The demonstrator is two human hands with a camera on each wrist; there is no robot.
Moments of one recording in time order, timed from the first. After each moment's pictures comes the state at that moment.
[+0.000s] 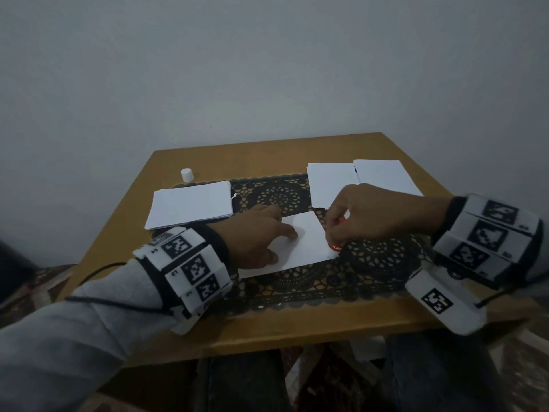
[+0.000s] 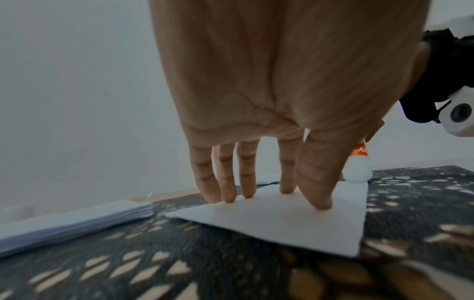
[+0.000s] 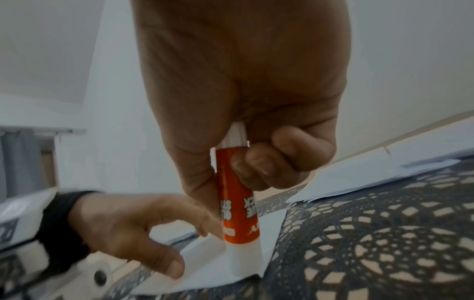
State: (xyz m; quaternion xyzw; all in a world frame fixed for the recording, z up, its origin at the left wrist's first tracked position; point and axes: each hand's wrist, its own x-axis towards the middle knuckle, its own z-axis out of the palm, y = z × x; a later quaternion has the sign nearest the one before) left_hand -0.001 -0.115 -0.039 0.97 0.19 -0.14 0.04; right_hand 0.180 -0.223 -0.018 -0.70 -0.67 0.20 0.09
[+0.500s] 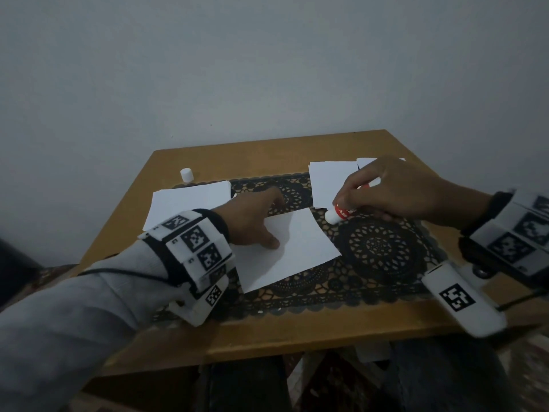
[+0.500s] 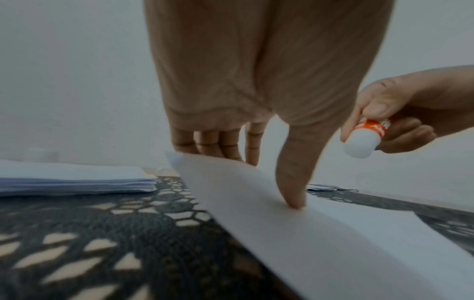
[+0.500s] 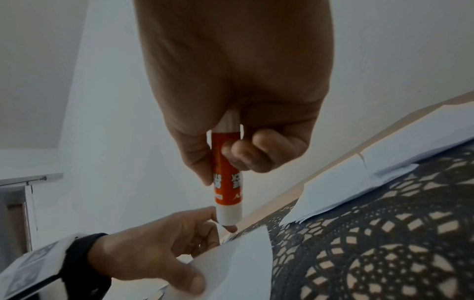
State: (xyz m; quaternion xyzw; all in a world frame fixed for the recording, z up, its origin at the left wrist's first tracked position) left_hand 0.008 -0.092 -0.033 0.94 0.31 -0.06 0.16; right_hand 0.203 -0.234 -0.005 -0.71 -0.61 0.22 0.29
